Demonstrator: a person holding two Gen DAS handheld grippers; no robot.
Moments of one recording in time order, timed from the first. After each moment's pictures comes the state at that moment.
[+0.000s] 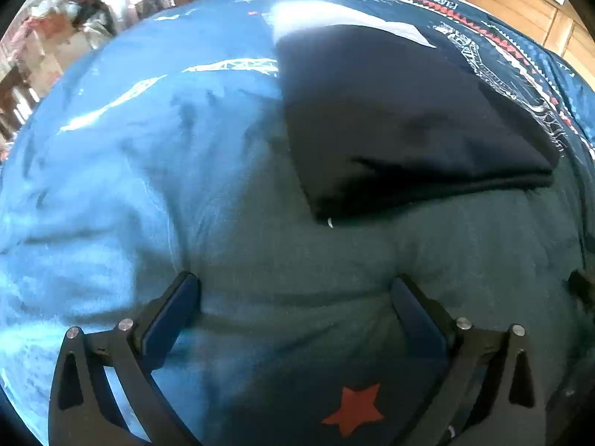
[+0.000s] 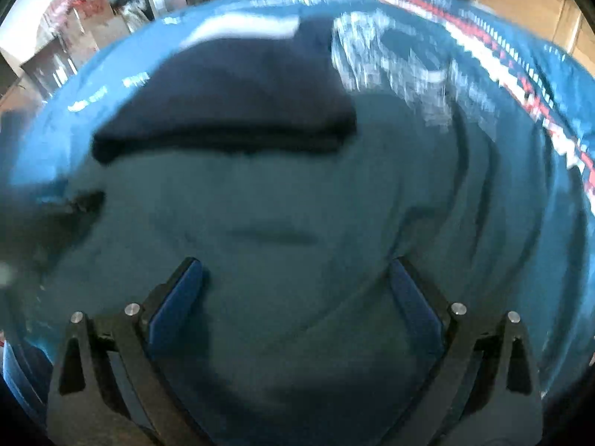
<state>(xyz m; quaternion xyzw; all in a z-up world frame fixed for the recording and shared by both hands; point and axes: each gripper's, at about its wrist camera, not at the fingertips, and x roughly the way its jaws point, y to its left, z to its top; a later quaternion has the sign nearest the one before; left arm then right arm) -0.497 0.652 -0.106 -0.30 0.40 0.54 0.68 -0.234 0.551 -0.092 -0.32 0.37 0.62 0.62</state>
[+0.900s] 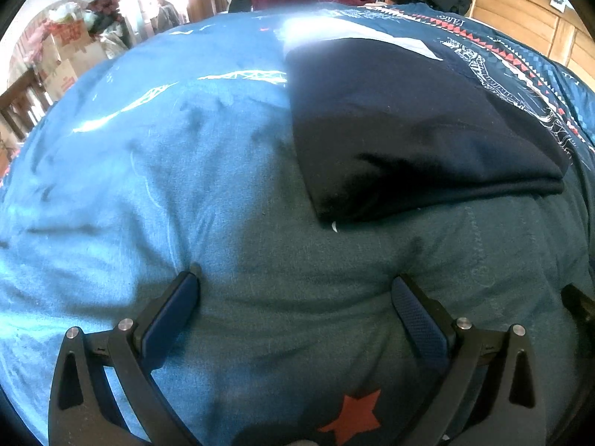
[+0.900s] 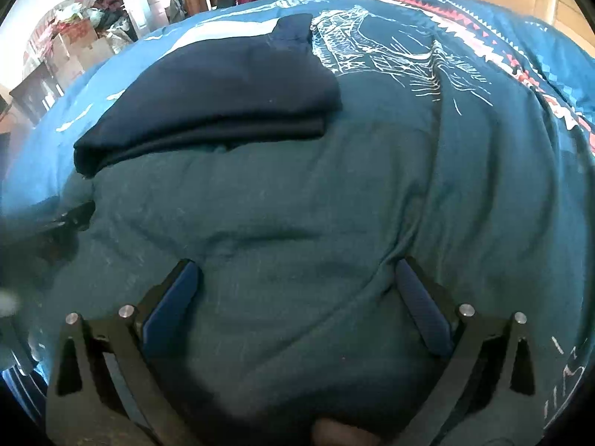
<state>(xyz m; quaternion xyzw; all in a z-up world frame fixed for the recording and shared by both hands) -0.496 0.646 -0.119 -0.28 0.37 0.57 0.68 -0.227 0.550 -0.106 -0.27 0.37 0.61 0.64</state>
